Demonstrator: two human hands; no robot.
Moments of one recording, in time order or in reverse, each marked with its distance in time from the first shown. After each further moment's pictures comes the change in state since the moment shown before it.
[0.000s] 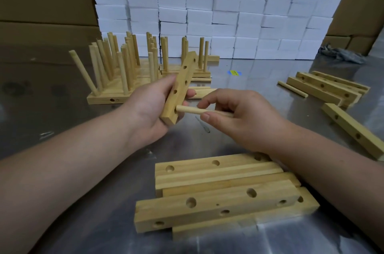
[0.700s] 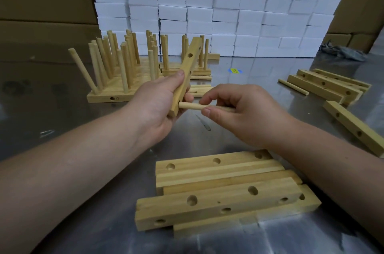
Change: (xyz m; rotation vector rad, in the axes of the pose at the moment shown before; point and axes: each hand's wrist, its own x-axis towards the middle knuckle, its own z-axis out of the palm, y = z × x) left_hand -0.006 0.000 0.012 -0.015 0.125 0.064; right_hand 0.002 -0.003 -0.003 -0.038 0.002 -0.037
